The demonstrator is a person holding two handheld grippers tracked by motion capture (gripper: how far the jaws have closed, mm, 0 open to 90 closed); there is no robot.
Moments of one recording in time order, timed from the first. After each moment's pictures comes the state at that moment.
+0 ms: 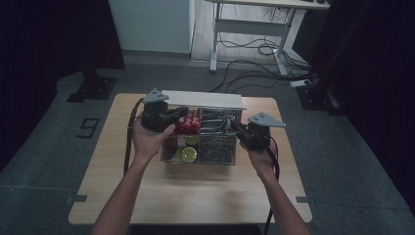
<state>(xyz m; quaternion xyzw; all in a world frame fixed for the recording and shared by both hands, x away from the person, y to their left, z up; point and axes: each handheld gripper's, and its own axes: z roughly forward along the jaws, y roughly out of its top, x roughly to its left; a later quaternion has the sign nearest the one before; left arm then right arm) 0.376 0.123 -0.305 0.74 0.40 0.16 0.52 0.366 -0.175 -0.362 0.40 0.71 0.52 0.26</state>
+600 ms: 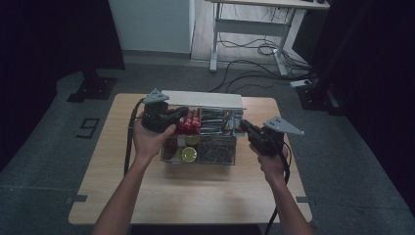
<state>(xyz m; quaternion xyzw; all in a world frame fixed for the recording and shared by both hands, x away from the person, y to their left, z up) 0.376 0.122 -0.306 0.74 0.40 0.16 0.52 0.345 -0.202 -0.353 0.40 0.67 0.56 0.27</state>
